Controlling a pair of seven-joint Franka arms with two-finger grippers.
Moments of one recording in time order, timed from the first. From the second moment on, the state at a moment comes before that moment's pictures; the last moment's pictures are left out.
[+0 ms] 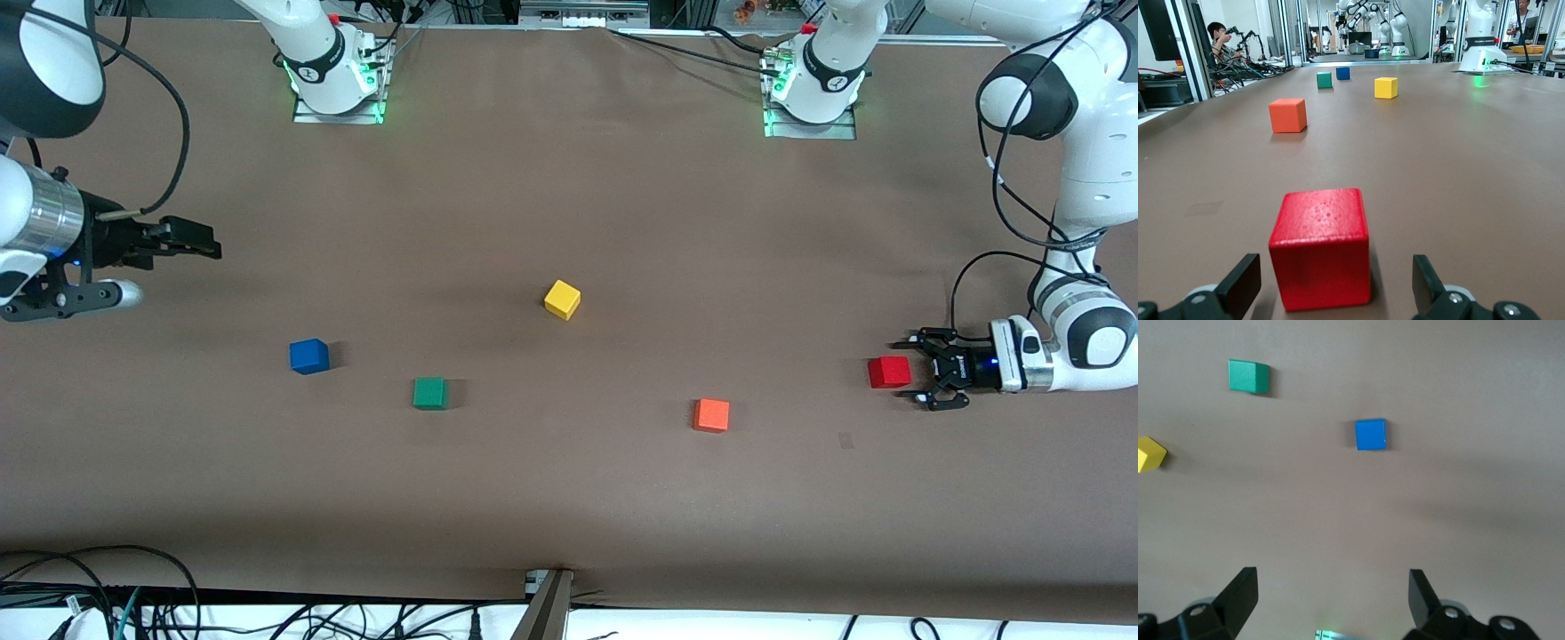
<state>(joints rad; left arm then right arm) 0.57 1.20 -0.09 -1.15 -0.90 1.48 2.50 0.11 0.26 -0.09 -1.42 0.11 1.49 -0.11</state>
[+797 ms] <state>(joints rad) 0.56 1.20 -0.09 -1.15 -0.90 1.48 2.51 0.11 0.33 -0.09 -1.42 0.39 1.53 -0.11</state>
